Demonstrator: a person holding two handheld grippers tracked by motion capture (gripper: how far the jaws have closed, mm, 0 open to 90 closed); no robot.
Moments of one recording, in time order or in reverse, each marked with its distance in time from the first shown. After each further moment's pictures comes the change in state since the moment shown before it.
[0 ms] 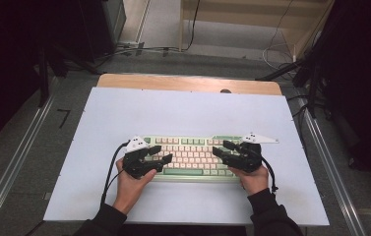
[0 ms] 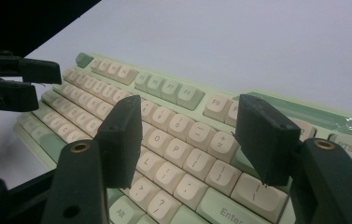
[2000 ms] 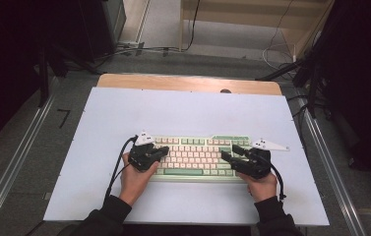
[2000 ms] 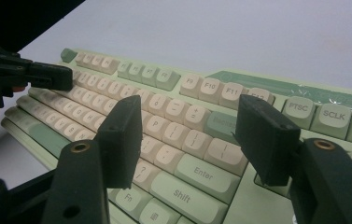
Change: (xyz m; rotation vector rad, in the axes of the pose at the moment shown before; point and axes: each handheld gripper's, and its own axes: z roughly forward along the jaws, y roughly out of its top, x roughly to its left) left arm 0.006 0.006 0.026 0.109 0.059 0.042; right arm -0.006 -0.015 -0.022 -0.012 -0.057 0.035
